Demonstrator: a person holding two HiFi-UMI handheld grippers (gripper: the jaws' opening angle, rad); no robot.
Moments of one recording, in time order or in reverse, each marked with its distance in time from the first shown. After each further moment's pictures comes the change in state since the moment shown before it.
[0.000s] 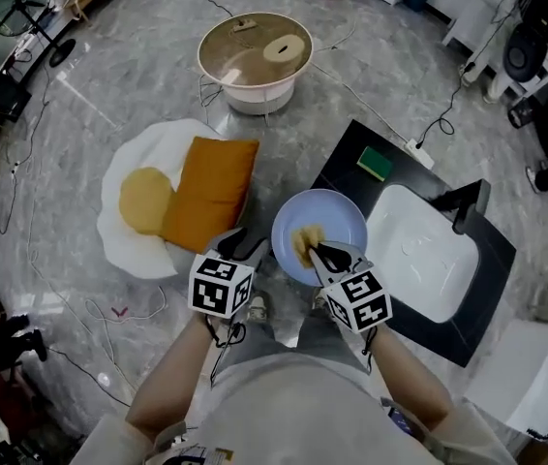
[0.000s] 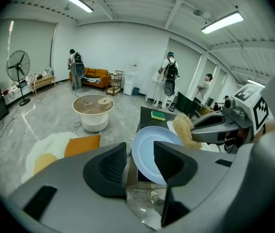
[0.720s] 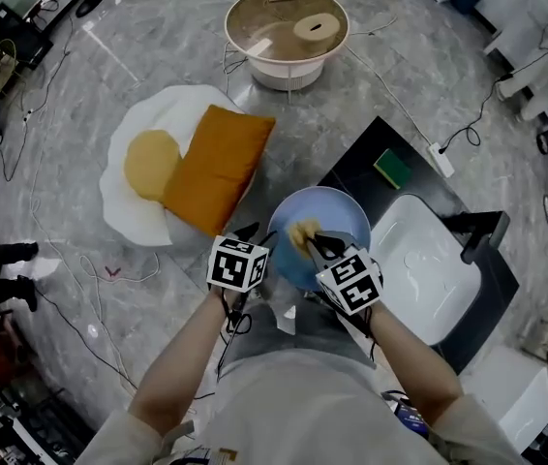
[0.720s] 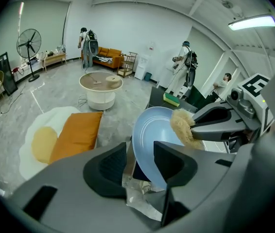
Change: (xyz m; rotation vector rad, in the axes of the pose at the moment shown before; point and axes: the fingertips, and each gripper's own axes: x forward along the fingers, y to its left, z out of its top) left arm 0.080 0.006 -0.057 -0.187 0.168 0.060; right arm 0.061 -0.033 -0.045 -0.184 0.209 0.170
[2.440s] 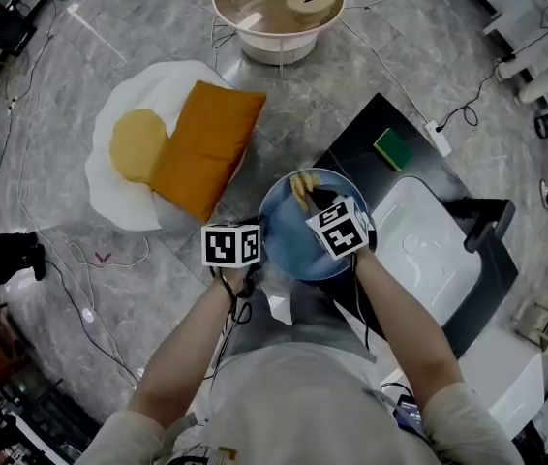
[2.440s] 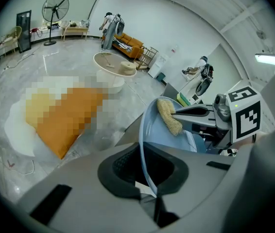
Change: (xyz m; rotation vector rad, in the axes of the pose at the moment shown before) left arm 0.044 0.014 -0.033 -0.335 0.043 -0.037; right arm 0.072 -0.074 -0.009 -0.054 0.110 -0.109
